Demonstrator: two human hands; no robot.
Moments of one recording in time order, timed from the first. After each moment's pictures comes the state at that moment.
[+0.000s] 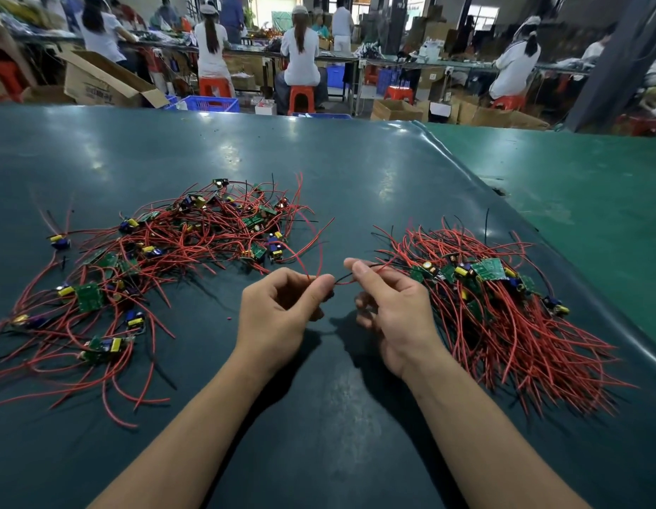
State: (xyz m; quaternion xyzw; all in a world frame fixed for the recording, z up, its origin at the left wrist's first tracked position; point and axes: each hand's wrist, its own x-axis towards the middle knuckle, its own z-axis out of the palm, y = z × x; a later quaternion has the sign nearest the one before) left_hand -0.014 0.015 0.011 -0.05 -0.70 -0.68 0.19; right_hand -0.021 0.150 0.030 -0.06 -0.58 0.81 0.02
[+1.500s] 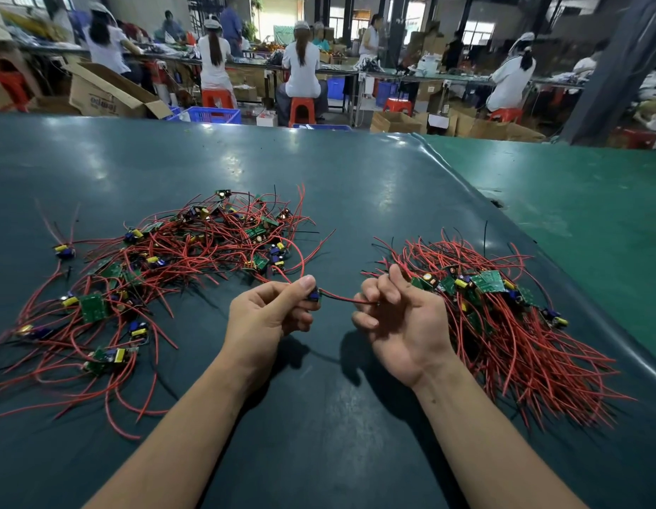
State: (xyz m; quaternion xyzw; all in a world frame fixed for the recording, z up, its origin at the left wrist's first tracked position) left_hand -0.022 0.001 0.015 0.03 -0.55 -0.84 0.05; right_hand -0.026 0.166 0.035 0.00 -0.36 0.92 -0.12
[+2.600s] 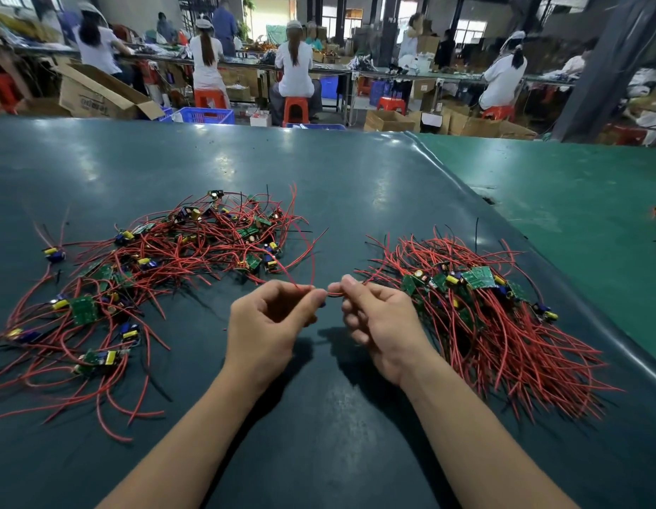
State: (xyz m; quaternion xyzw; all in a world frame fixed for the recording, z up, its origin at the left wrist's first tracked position) left_hand -0.008 0.014 0.013 -0.05 -0.70 -0.69 0.19; right_hand -0.024 0.154 0.028 -0.04 -0.59 0.81 -0.06
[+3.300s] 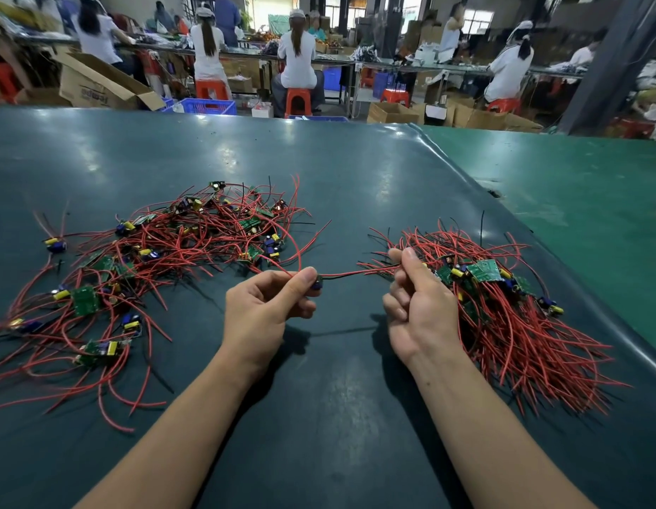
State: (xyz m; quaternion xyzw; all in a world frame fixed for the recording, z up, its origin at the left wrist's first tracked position) left_hand -0.016 0.008 0.017 0.01 -0.60 -0.79 0.12; right_hand -0.035 0.172 0.032 -0.11 -0.41 0.90 0.11
